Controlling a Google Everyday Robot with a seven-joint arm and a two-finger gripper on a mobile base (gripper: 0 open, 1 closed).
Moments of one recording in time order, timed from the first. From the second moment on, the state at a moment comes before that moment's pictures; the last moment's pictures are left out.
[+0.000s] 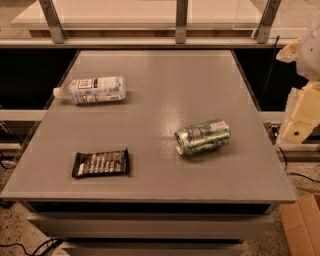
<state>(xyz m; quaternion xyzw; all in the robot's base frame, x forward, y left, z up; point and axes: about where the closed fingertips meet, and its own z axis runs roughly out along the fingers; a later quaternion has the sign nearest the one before) 0.438 -0.216 0.979 -0.60 0.78 -0.04 0.16</state>
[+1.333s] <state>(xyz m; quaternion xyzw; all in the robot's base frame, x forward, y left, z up) 0.470 -0.164 0.956 -0.73 0.66 0.00 0.19</state>
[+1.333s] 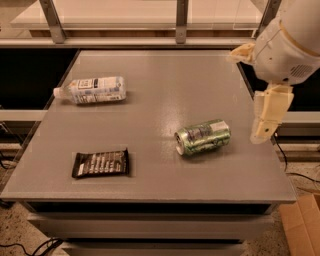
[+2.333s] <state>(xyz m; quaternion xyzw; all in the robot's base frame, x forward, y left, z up) 0.485 -0.112 0.880 -0.85 0.51 -0.03 0.13</state>
